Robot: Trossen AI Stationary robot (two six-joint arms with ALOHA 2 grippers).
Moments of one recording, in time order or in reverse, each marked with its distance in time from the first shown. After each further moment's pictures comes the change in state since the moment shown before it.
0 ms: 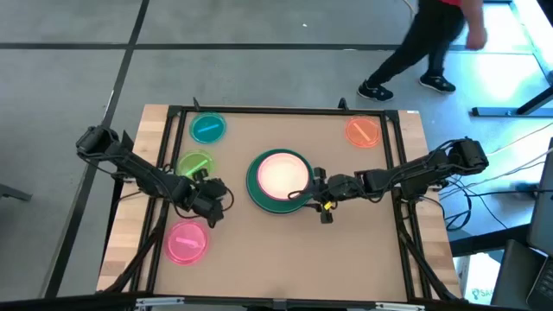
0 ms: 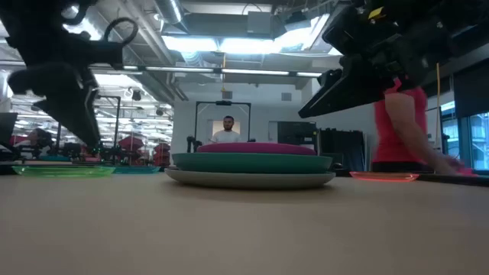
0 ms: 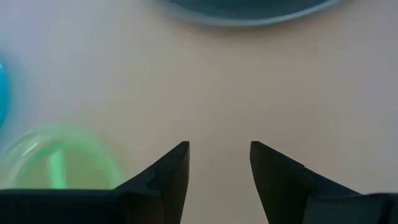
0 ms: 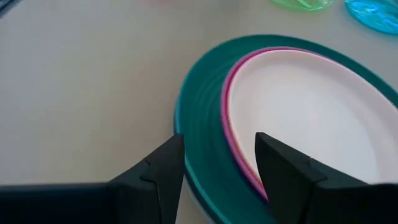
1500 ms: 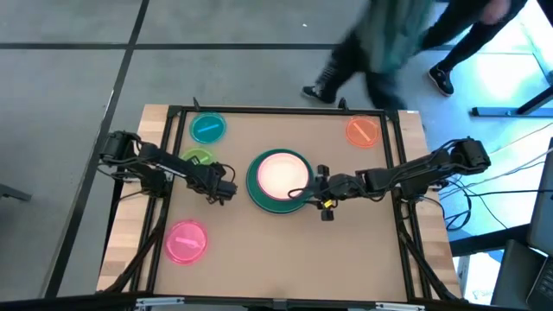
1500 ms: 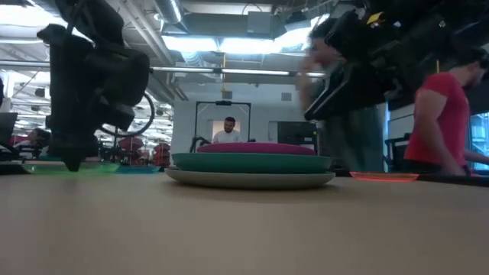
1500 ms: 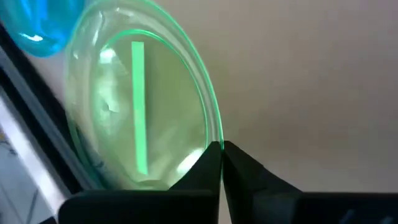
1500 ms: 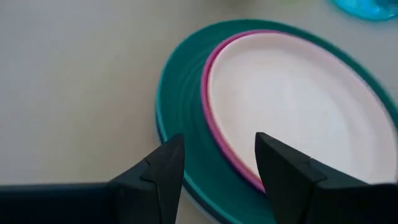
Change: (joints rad) left arm 0.321 0.278 0.017 -0.260 0.049 -0.062; right arm -0.002 -0.029 -0.001 -0.069 0.062 0.013
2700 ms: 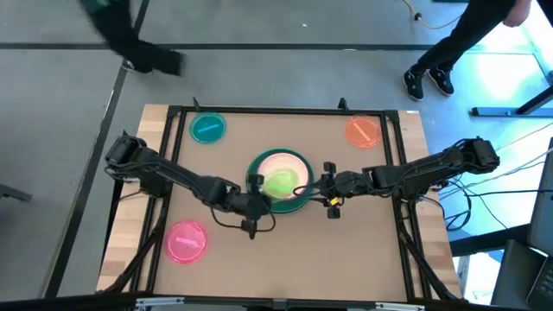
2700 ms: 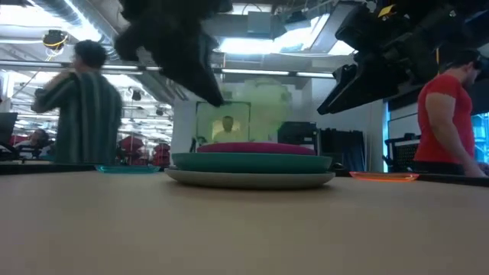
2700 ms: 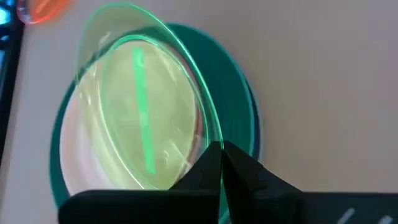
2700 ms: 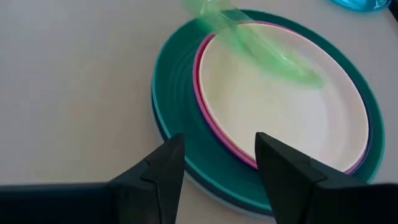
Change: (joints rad) left arm -0.194 0.088 0.413 0.602 0.040 0.887; right arm 0.000 -0.111 0.000 -0.151 0.010 0.003
